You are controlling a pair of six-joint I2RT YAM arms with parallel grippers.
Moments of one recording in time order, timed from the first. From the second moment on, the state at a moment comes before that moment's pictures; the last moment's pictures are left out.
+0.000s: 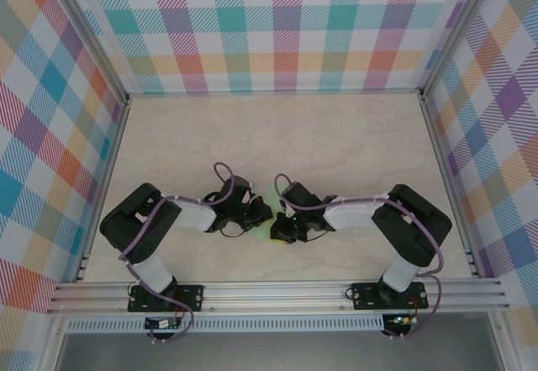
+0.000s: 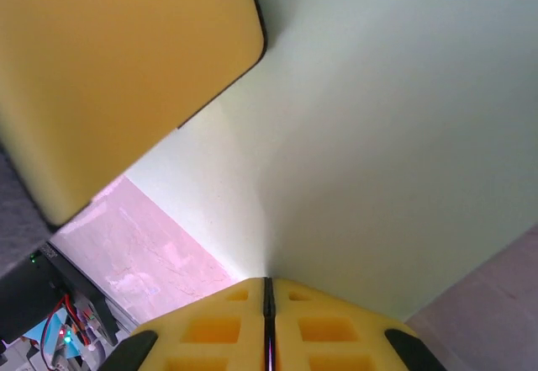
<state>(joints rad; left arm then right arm) -0.67 1.69 0.58 0.32 0.46 -1.10 0.88 1.67 0.71 -0.09 -0.47 1.03</state>
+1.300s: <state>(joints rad) -0.67 1.70 0.58 0.32 0.46 -1.10 0.88 1.49 0.60 -0.08 -0.44 1.02</state>
